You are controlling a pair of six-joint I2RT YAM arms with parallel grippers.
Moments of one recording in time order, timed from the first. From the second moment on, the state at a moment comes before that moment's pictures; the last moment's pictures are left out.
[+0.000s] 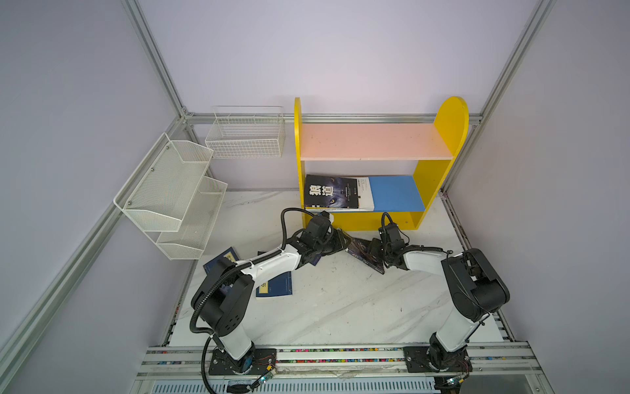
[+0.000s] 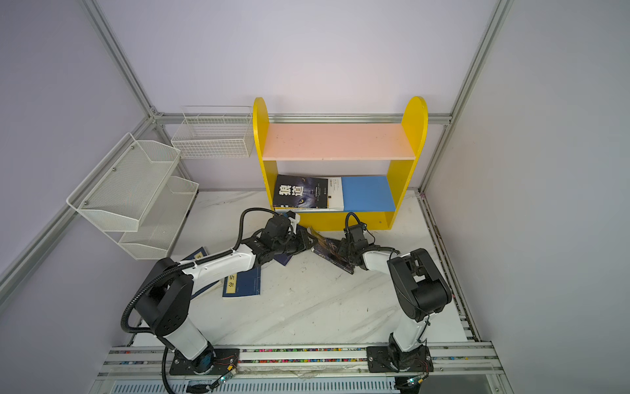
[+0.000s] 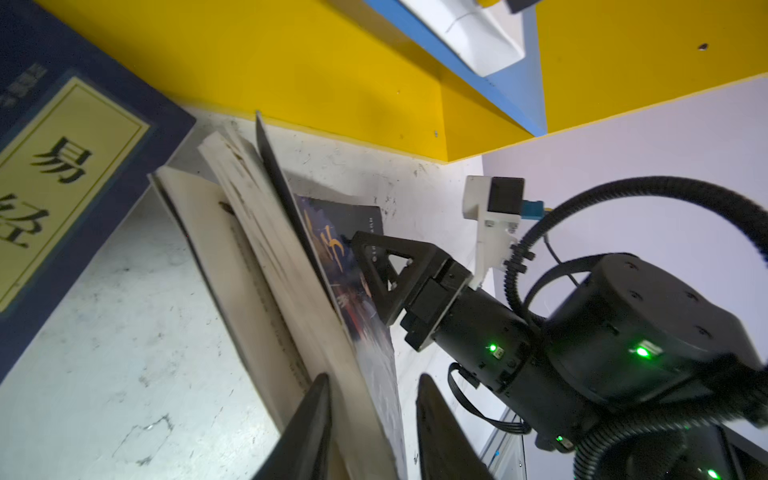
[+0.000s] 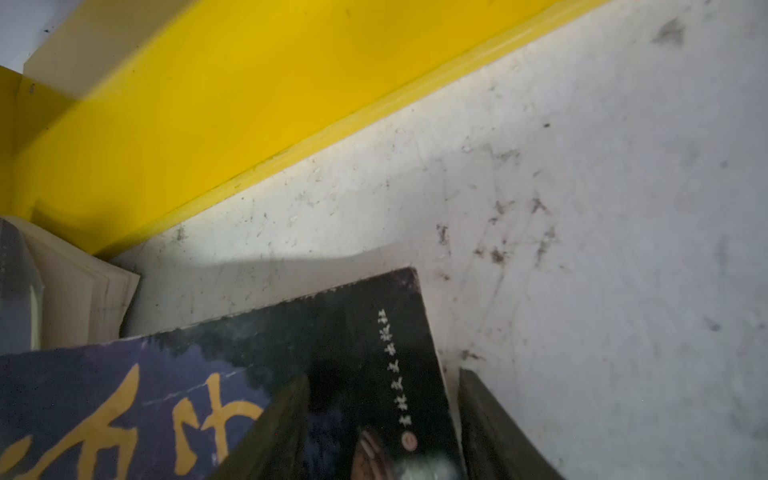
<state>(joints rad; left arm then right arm) -0.66 1.68 1.11 -0.01 0.26 -0.93 0.40 1.73 0.84 0.03 0.06 0.73</state>
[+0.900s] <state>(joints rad) -0.65 1.65 1.11 -0.23 0.29 -0.90 0.39 1.59 0.81 -0.08 -0.09 0.77</state>
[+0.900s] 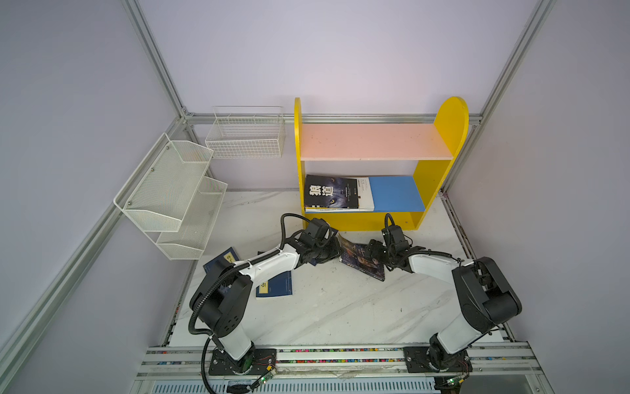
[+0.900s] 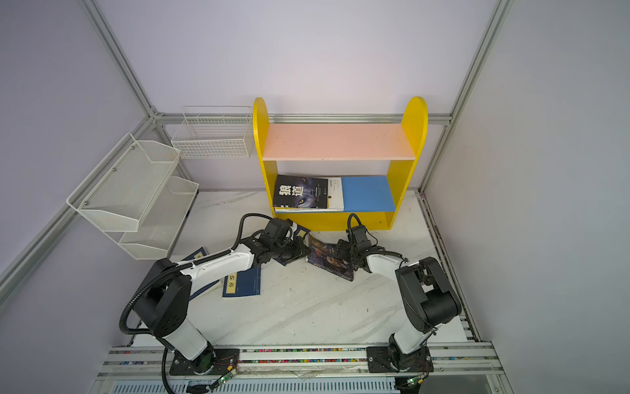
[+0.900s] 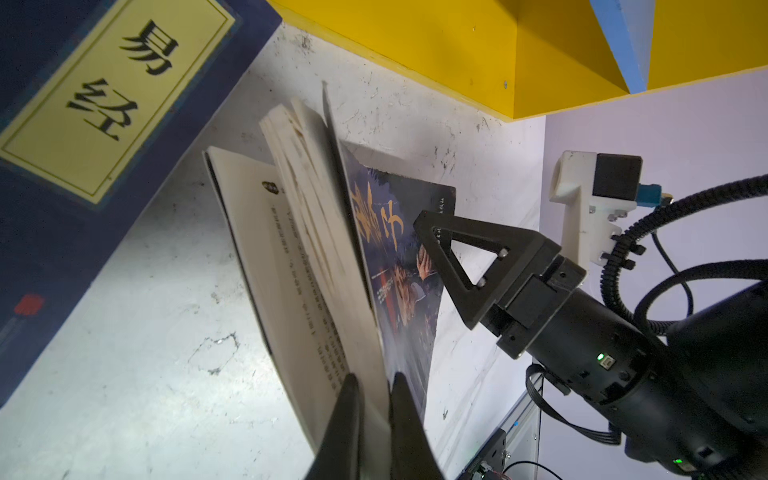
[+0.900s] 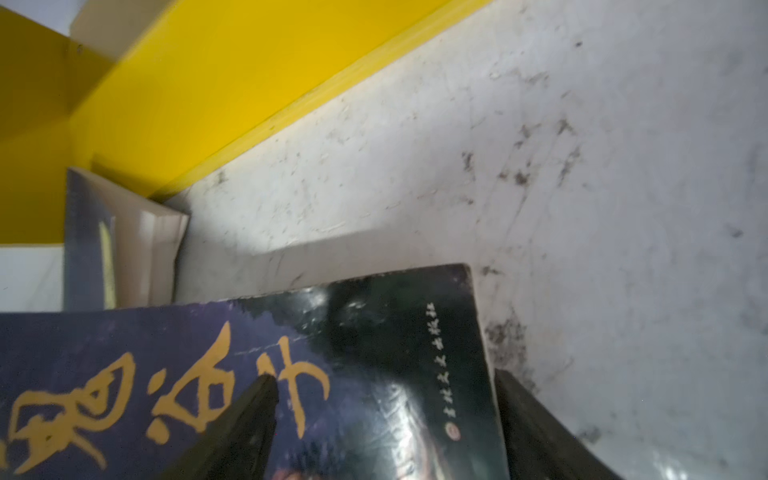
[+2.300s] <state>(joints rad) -0.61 1.49 1.35 -0.38 0.46 -0.89 0.10 1.10 0.17 0.94 -0.95 1.61</state>
